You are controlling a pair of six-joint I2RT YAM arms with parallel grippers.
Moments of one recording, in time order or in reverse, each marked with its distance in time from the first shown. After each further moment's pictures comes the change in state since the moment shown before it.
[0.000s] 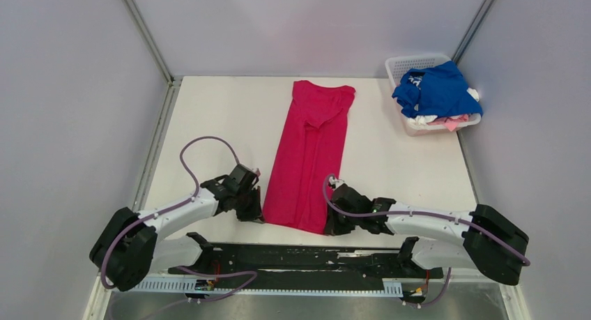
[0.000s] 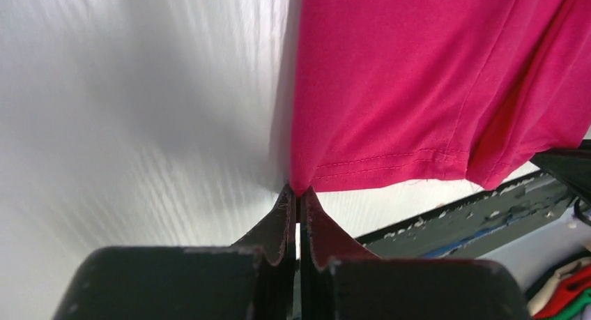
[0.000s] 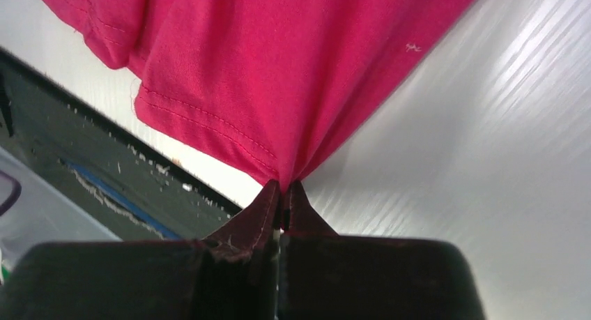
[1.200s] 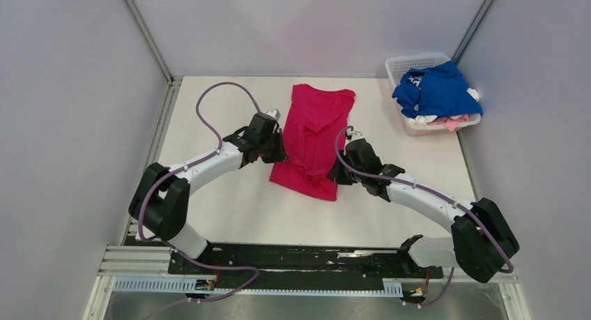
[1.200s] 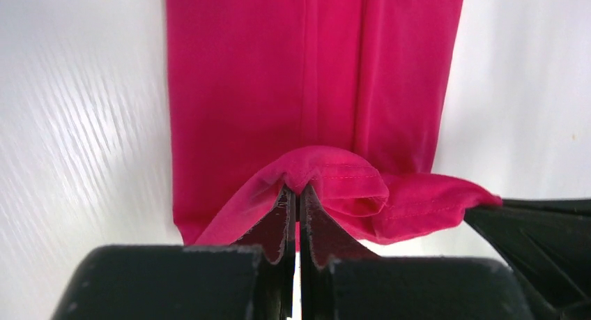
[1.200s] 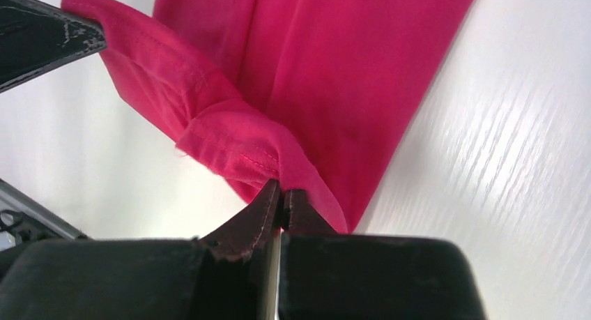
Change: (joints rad) left arm 0.055 0.327 0.481 0.167 -0.101 0.090; right arm -0.351 0.049 0.207 0.068 0.048 -0.153
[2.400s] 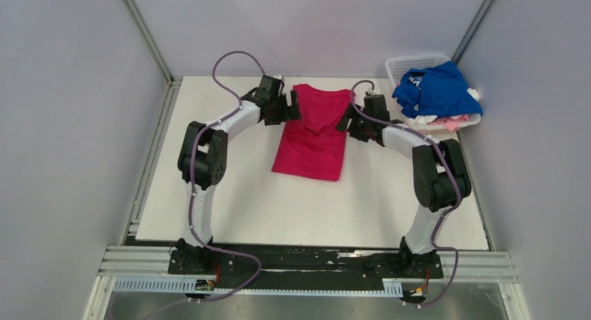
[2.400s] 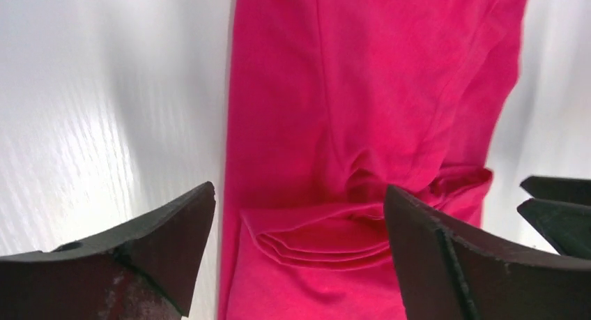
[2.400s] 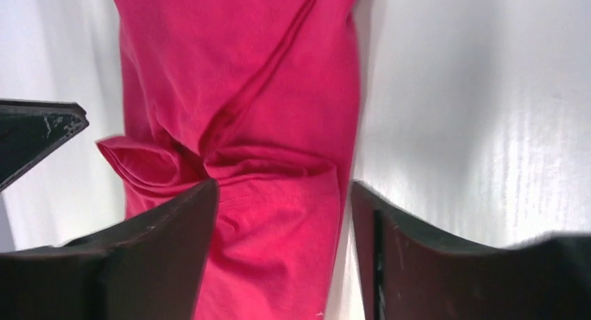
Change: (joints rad) left arm 0.166 0.595 0.668 -0.070 0.023 0.111; right arm -0.396 0.561 0.455 0.112 -0.145 -0.041
